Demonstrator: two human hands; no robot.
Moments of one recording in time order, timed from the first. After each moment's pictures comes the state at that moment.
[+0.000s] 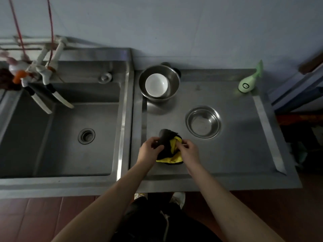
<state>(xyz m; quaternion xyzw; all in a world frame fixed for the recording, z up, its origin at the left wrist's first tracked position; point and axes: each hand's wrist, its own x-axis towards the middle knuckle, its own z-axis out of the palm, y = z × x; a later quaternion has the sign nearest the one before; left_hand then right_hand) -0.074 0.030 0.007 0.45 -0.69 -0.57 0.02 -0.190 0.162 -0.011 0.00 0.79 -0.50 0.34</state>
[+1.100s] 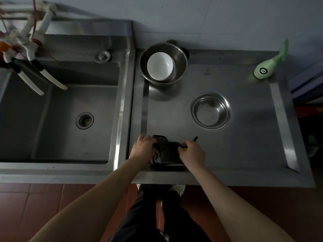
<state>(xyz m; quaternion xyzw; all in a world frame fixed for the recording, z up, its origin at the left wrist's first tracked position) -0.053 0.016 -0.058 0.31 -0.90 -0.27 -0.15 -0.189 0.186 -0.064 -0.22 0.92 -0.16 0.27</state>
